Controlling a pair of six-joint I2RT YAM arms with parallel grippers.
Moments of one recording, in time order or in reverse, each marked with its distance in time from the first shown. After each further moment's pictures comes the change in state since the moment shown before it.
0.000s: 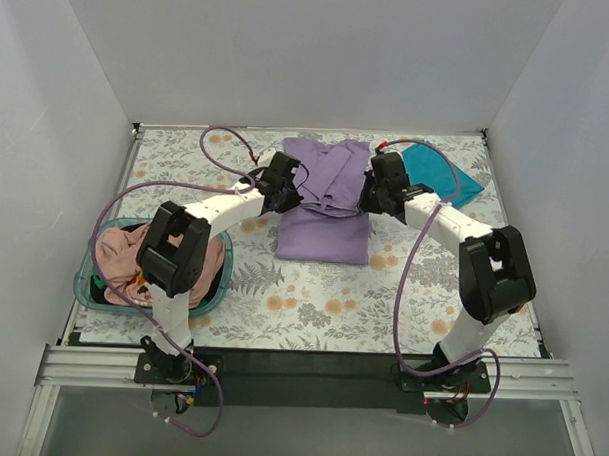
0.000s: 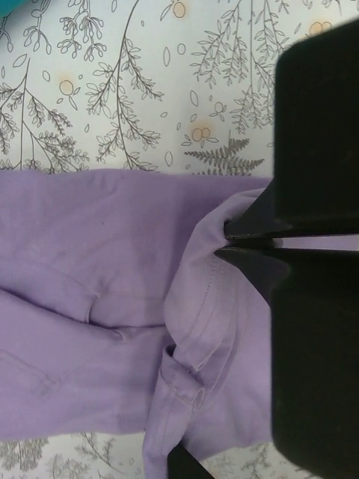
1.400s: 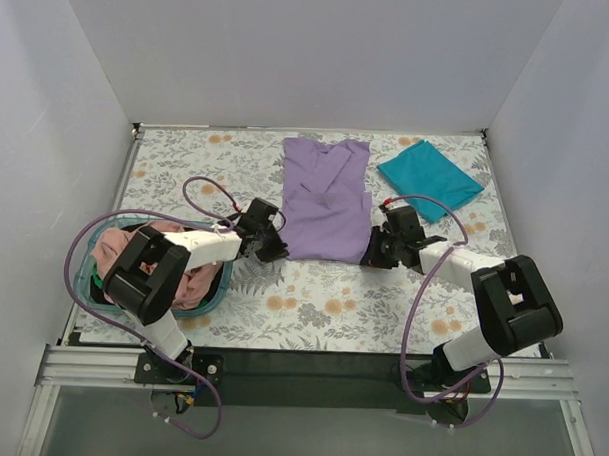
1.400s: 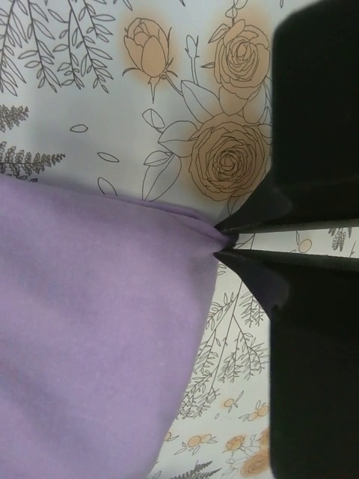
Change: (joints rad) left arm -0.006 -0.223 -0.511 0.159 0.225 -0.120; right arm -0.024 -0.184 -0.502 0.159 -0.282 -0.017
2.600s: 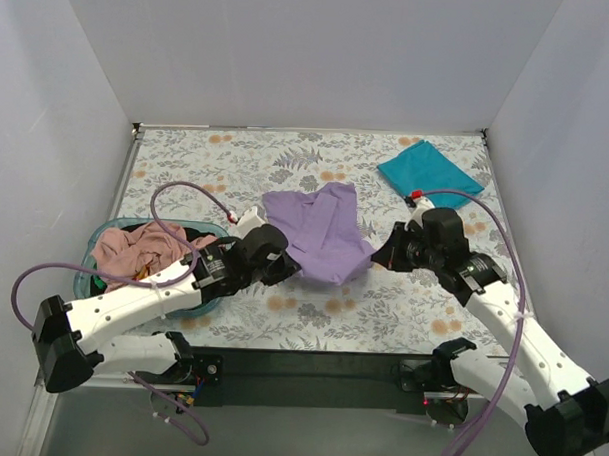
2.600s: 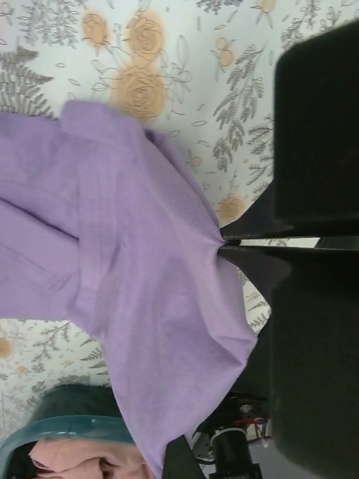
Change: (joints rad) left arm -0.439 -0.566 0.053 -0.444 -0.293 -0.260; right arm 0.041 -0.631 0.069 -0.446 -0.055 0.015
